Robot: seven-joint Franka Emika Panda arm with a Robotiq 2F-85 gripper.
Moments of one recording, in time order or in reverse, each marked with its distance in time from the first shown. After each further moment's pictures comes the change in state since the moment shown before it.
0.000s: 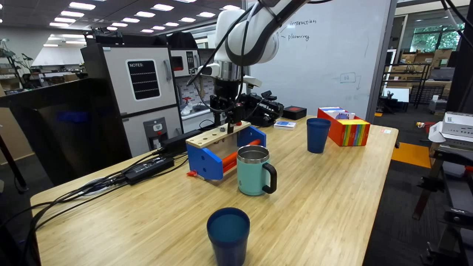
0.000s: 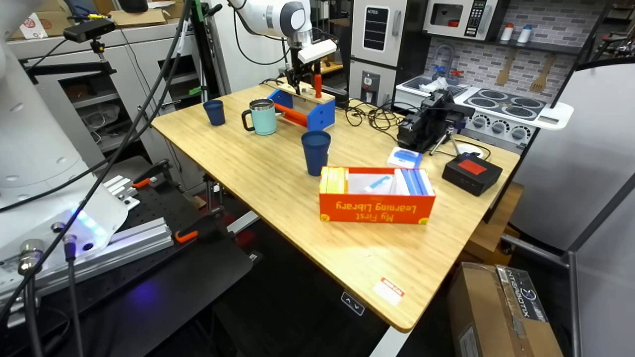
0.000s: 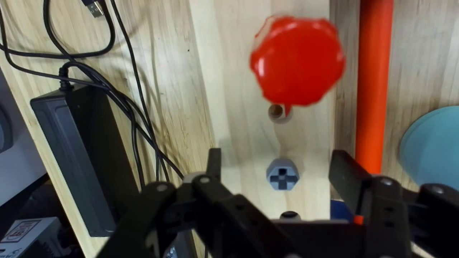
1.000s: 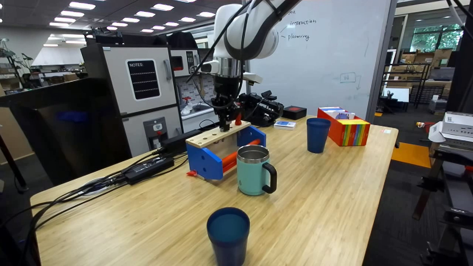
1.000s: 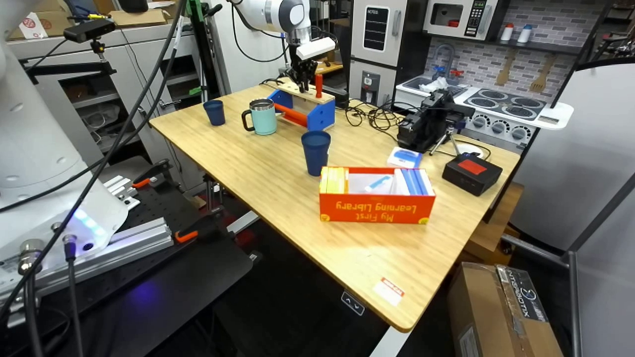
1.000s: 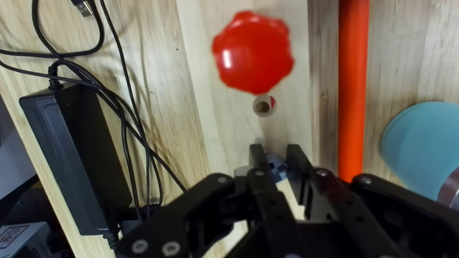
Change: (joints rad) arm -0.001 -0.019 0.007 -0.003 0.005 -0.050 0.002
